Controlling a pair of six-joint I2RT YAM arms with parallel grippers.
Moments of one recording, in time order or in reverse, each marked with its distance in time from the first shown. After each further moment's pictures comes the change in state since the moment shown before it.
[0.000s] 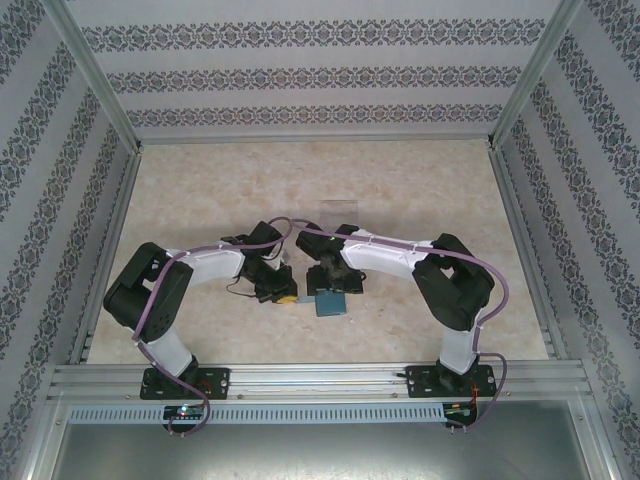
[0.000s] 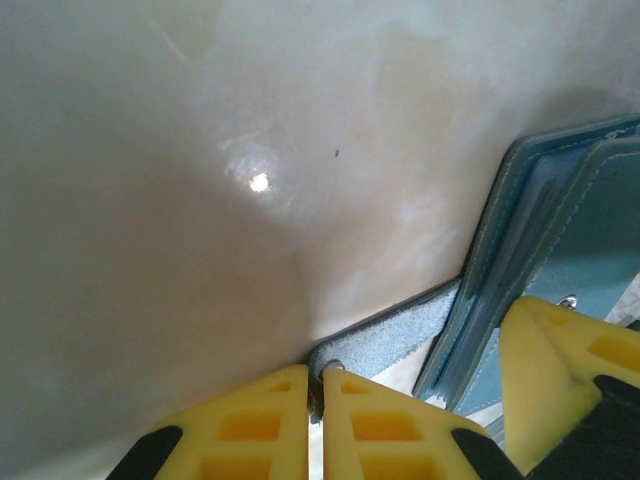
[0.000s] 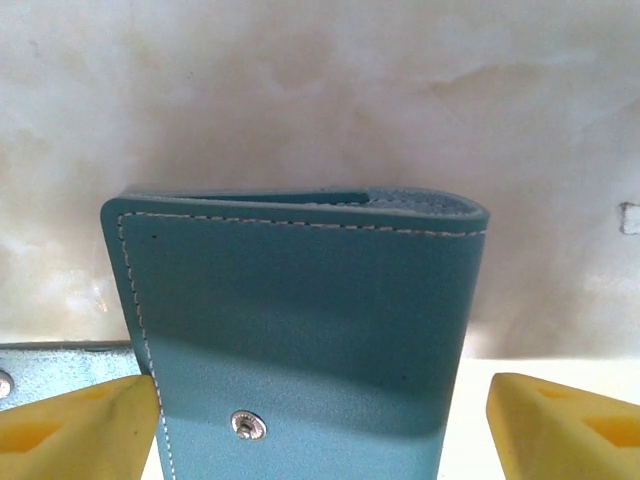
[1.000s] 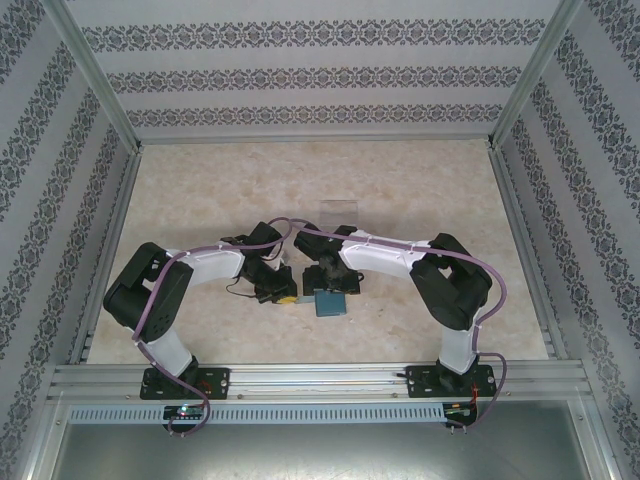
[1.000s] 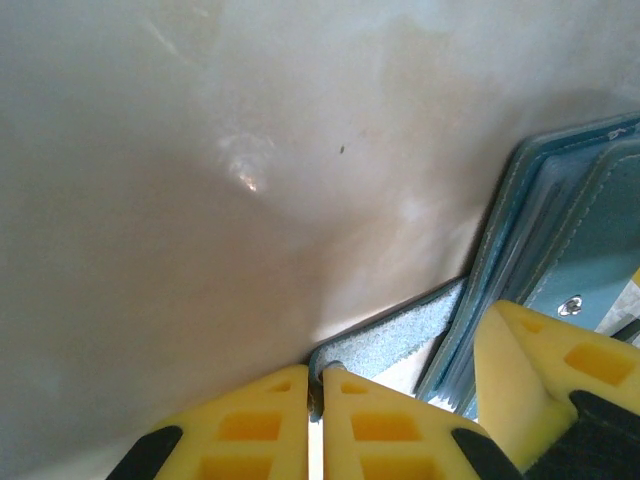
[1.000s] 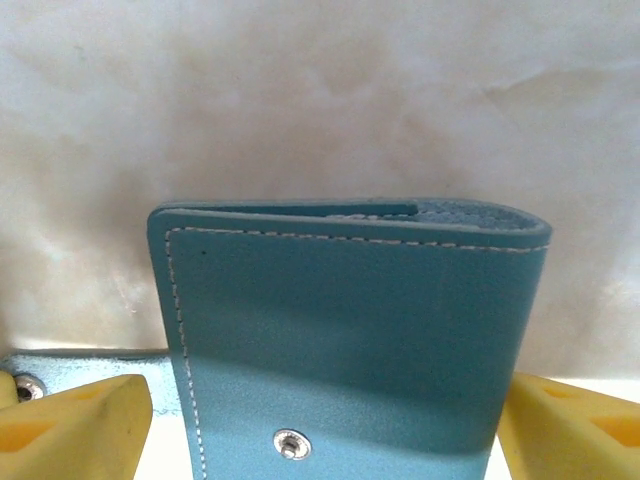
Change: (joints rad) left arm 0.000 0.000 -0.003 0.002 0.002 0.000; right arm 0.006 0.010 0.001 0.030 -0.016 0.007
